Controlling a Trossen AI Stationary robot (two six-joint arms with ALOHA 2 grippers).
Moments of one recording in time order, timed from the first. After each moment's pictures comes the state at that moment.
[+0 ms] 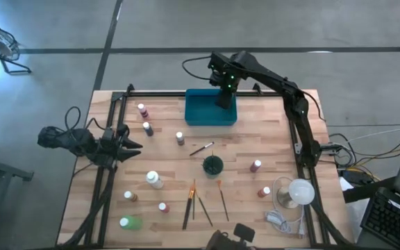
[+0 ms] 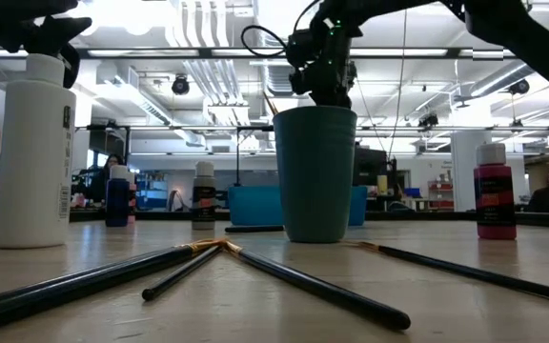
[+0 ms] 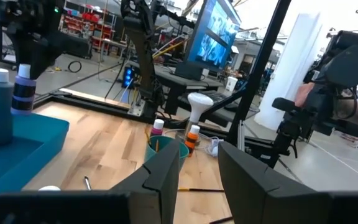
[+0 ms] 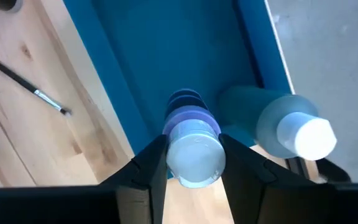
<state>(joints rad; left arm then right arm) -0.30 0.05 0.27 -0.21 -0.24 -0.27 -0.57 2.16 2.29 -1.49 -0.02 -0.16</state>
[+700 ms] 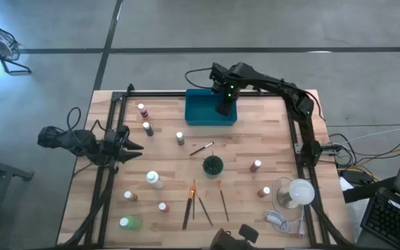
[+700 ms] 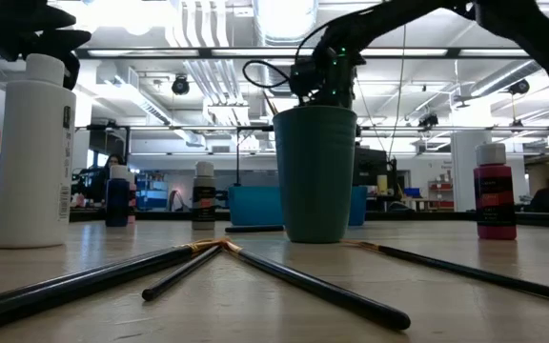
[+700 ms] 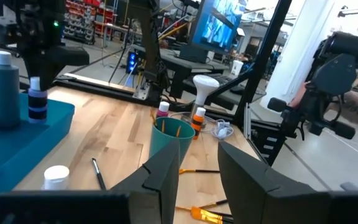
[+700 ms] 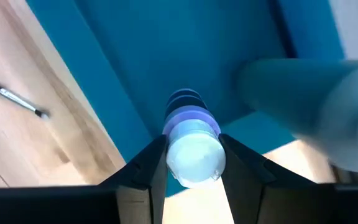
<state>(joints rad) -0.30 0.05 0.27 -0.29 -0.24 -0.27 -0.58 2.09 1.93 -1.26 -0.03 -0.07</state>
